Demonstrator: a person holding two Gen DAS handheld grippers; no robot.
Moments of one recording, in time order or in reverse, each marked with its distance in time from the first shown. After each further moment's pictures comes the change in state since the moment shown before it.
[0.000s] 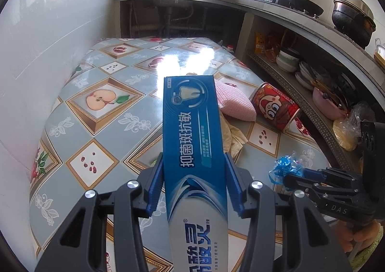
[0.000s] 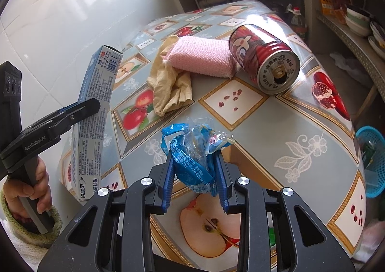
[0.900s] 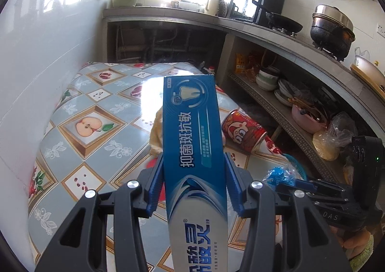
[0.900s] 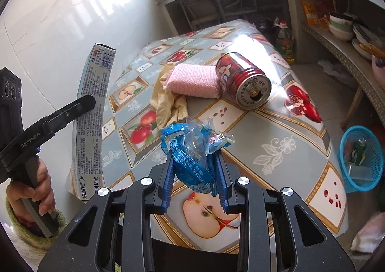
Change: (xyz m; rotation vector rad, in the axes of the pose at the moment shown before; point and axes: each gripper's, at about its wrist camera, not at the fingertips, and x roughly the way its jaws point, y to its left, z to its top) left arm -0.042 -0.028 0.018 0.030 -0.124 -0.110; right arm -0.057 -0.009 -0.008 0.057 -0.123 -0.021
